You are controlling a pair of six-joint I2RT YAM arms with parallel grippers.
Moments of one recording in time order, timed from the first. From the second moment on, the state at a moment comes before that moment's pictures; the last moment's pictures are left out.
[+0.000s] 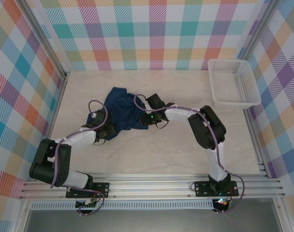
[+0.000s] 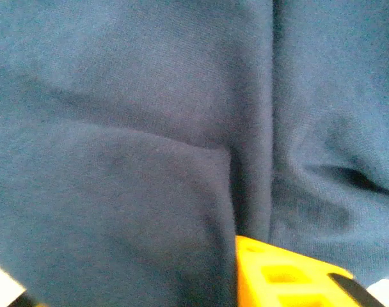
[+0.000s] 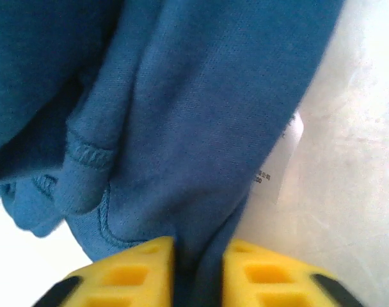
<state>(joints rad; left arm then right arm) -0.29 1.42 0.64 -0.24 -0.15 -0.59 0.68 2.09 1.39 -0.31 -0.28 0.35</state>
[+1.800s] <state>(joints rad) -0.27 1.10 1.18 -0.29 -0.16 -0.45 0.46 1.22 1.80 -0.60 0.12 0.02</state>
